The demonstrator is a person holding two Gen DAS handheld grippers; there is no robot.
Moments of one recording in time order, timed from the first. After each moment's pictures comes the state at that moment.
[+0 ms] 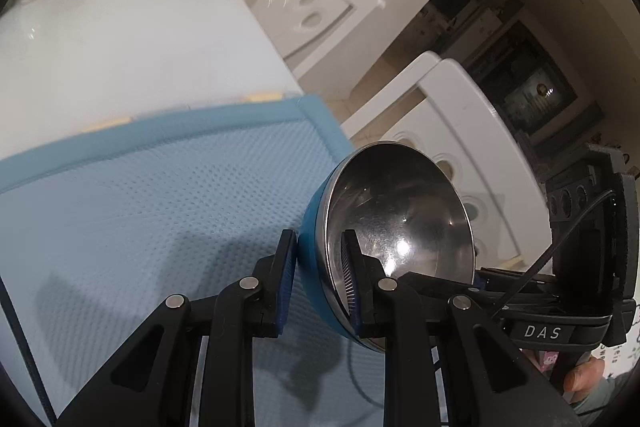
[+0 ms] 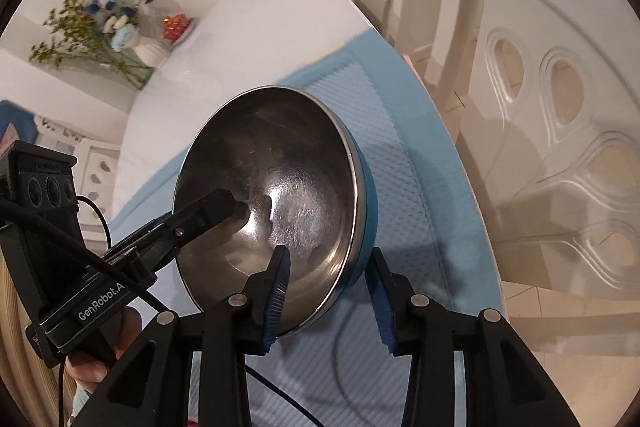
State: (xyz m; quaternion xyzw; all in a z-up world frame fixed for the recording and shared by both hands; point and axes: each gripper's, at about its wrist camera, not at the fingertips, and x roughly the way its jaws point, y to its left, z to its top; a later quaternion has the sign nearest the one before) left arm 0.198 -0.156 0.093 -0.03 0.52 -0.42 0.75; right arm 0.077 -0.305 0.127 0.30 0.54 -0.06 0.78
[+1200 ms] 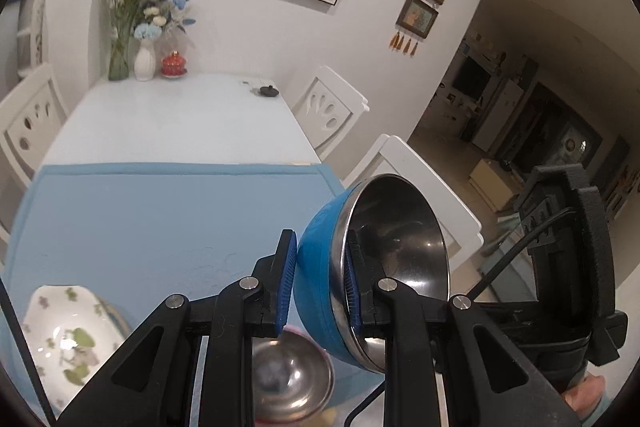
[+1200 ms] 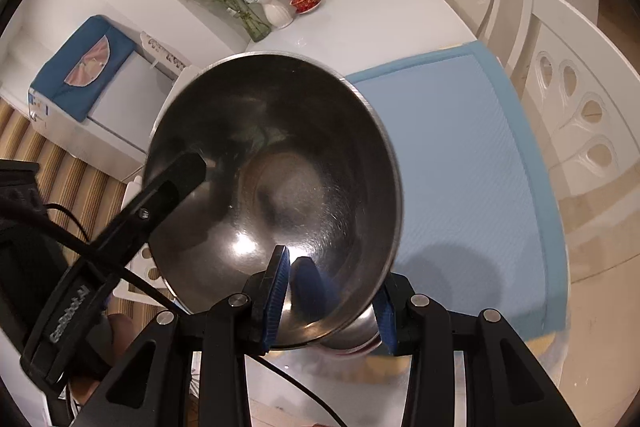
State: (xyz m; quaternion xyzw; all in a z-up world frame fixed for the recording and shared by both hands) left arm -0.022 -0.002 0.249 -0.05 0.36 -0.32 0.87; right arm -0.079 -0.126 0.257 0.24 0.51 0.05 0.82
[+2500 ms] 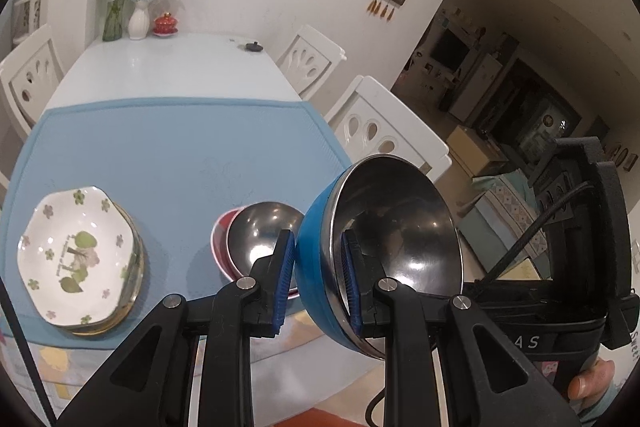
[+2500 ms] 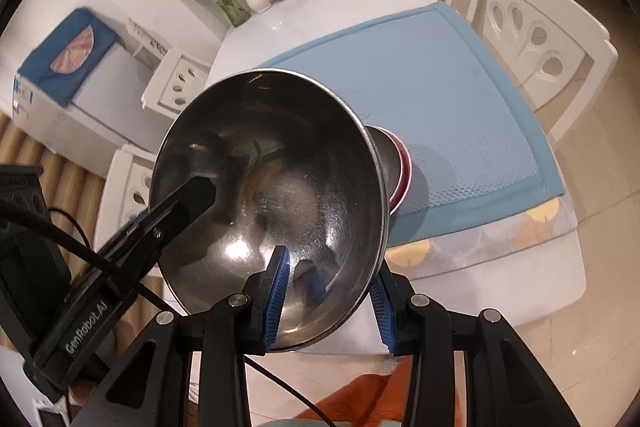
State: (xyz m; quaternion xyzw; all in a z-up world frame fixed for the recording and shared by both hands) left arm -0.113 0.066 0.207 -0.05 0.41 -0.37 0.83; right arm -0.200 -0.041 0.244 0.24 0.52 -0.01 0.82
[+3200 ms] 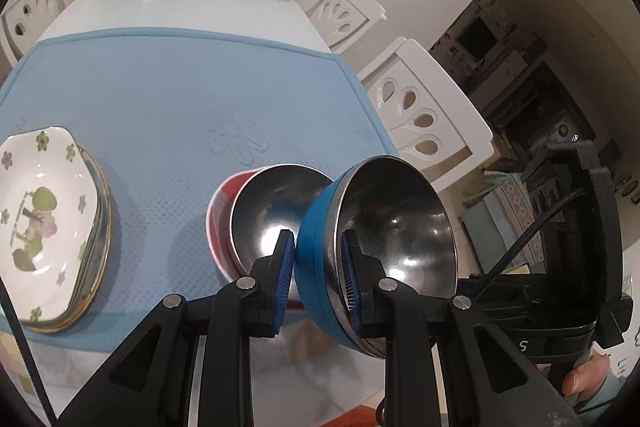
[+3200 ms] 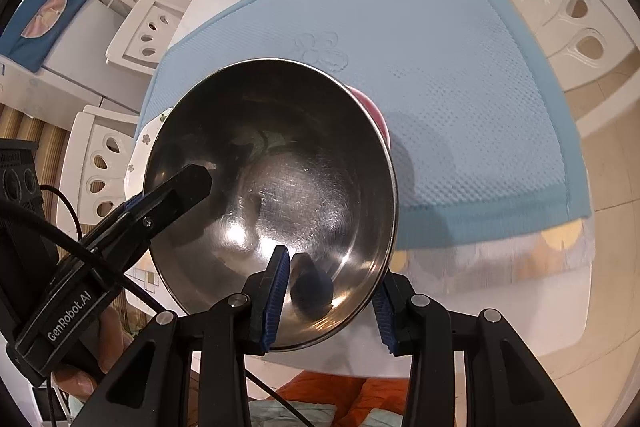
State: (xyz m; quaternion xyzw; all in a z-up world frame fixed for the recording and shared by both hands) left arm -0.059 0.045 0.132 -0.08 0.49 -0.34 0.80; right arm -0.144 -0.070 0.165 0.22 0.61 0.01 0.76
